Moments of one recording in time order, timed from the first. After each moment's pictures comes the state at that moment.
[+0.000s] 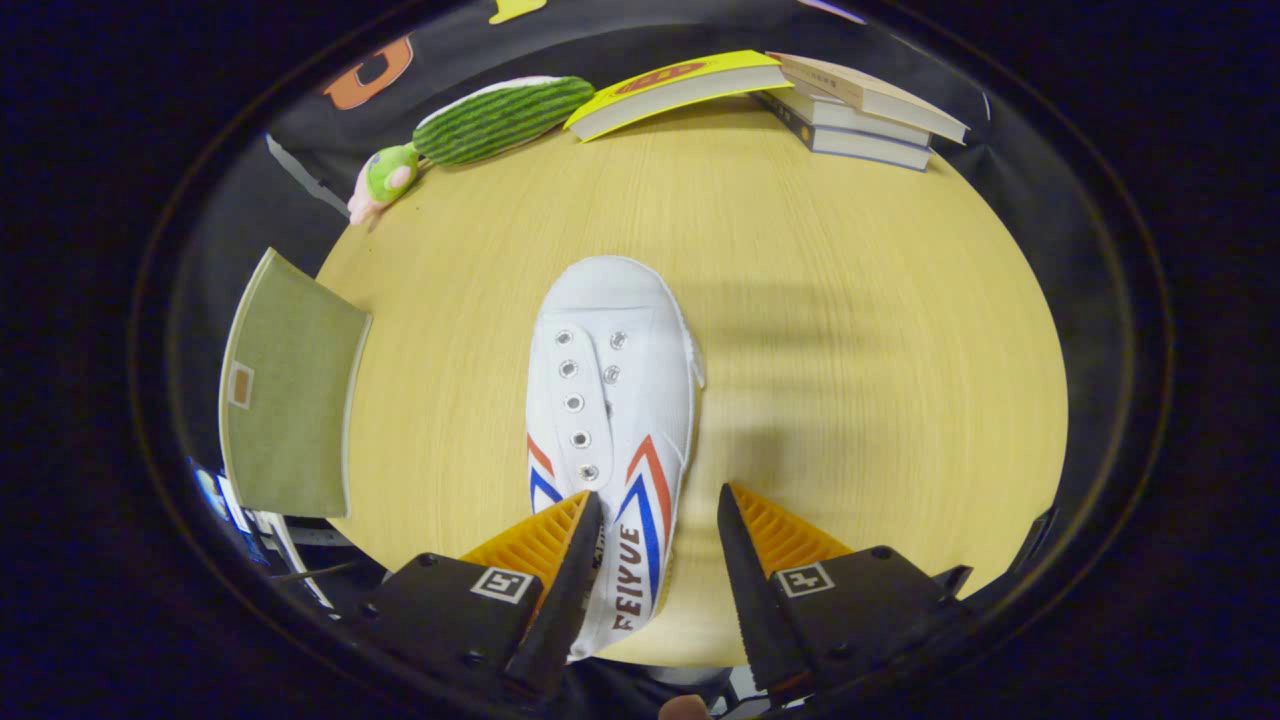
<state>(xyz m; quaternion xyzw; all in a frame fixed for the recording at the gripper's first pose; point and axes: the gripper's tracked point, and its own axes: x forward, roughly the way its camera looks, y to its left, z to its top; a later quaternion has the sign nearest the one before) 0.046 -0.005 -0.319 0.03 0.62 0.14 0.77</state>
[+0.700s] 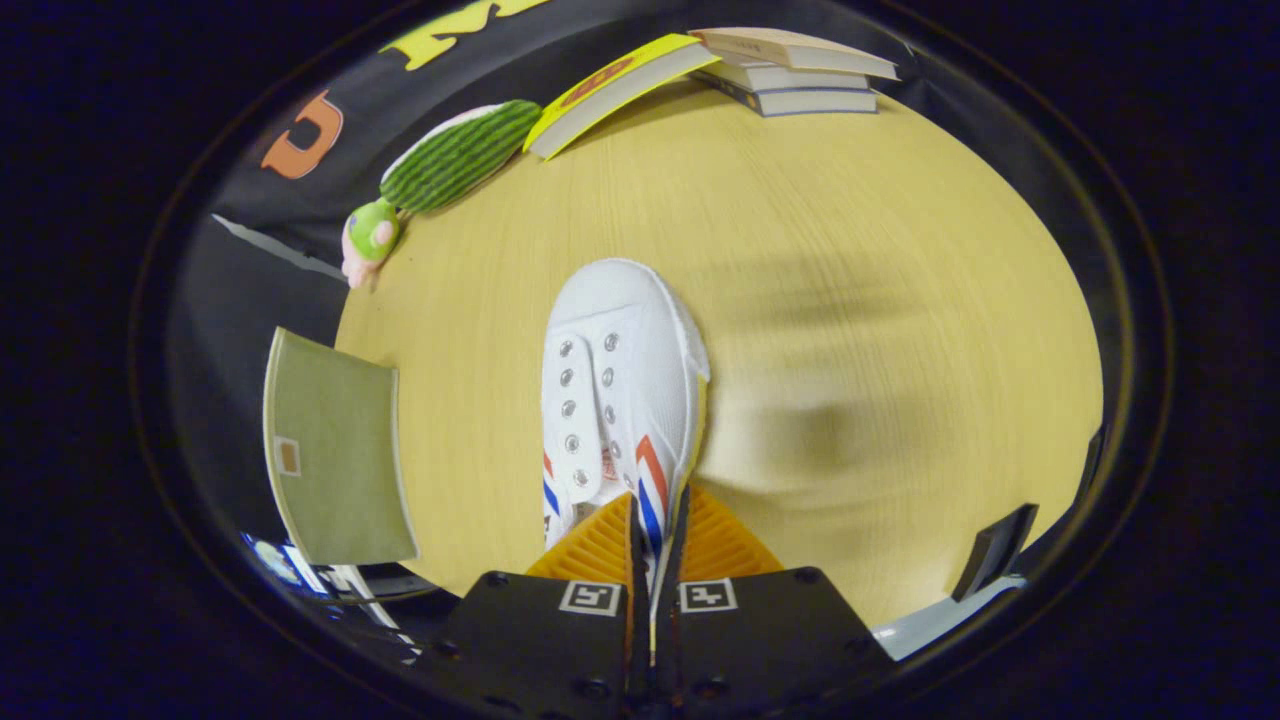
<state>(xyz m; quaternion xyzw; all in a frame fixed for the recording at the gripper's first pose) 0.038 0.015 -0.300 0.17 0.63 0.11 0.75</state>
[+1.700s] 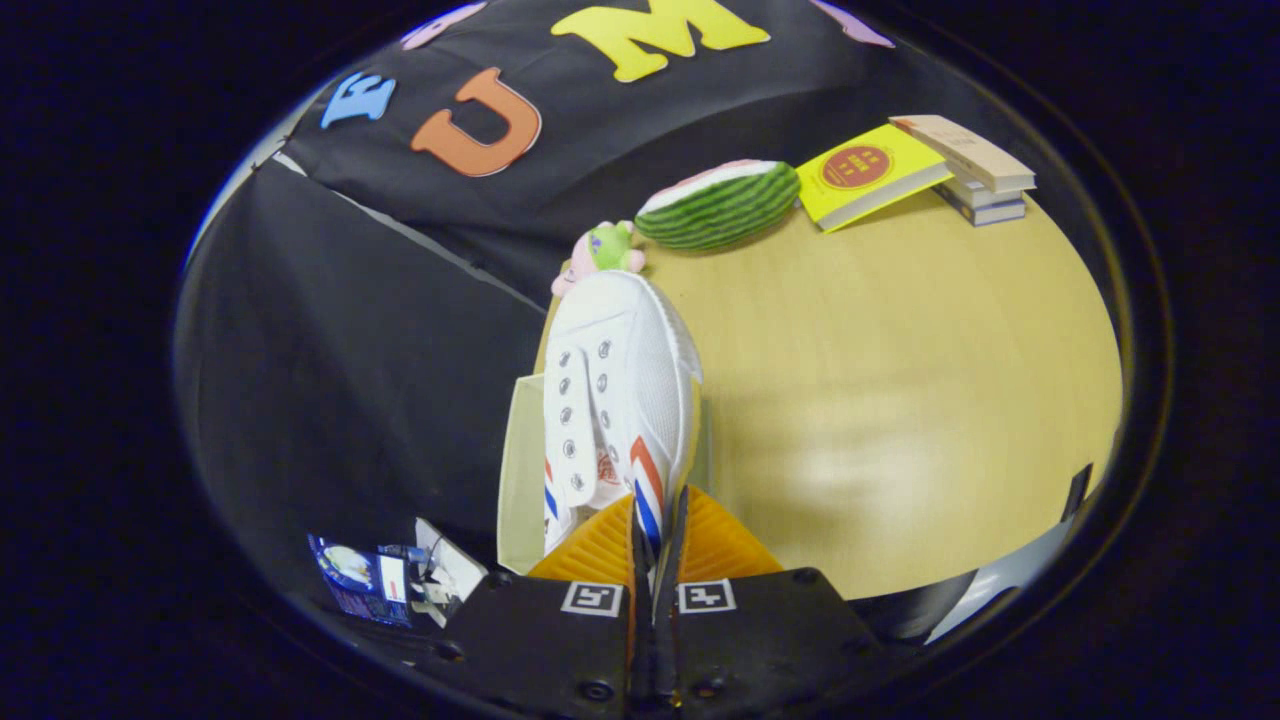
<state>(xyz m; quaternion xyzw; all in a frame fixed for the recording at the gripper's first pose) 0.010 0.269 -0.090 0.21 0.54 0.24 0.77</state>
